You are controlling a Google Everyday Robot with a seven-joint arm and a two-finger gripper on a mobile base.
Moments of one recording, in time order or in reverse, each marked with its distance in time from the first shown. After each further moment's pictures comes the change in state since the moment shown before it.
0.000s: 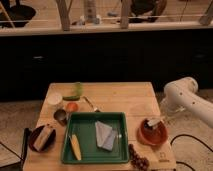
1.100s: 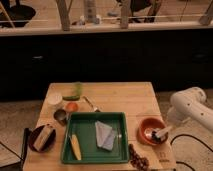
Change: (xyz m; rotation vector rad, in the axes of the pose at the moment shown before) arm 0.028 0.061 0.019 -0.061 0.010 -0.014
